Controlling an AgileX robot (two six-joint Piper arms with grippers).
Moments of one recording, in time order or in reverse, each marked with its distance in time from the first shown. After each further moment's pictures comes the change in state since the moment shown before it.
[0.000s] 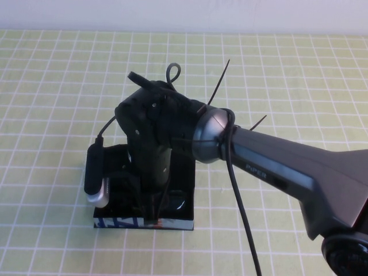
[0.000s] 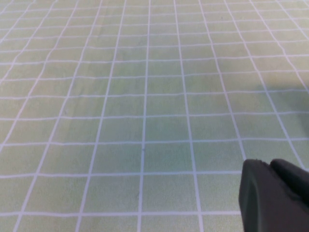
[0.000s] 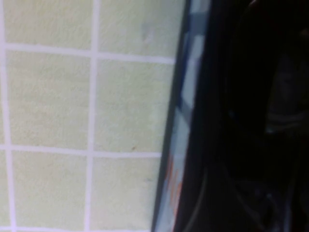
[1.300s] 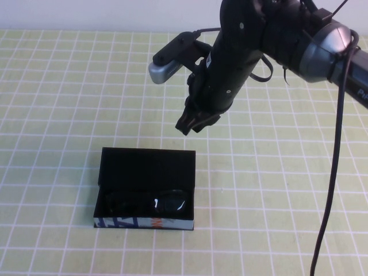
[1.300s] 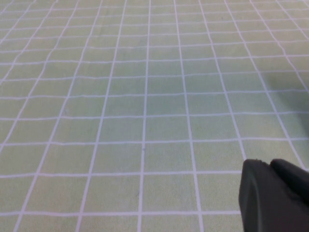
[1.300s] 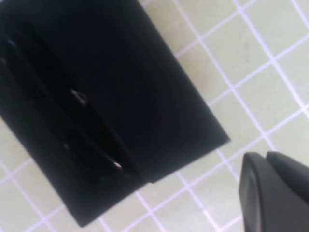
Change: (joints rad) right arm -0.288 -0.186 -0.013 0.127 0.010 0.386; left arm 0.000 0.000 0.000 0.000 0.000 0.000
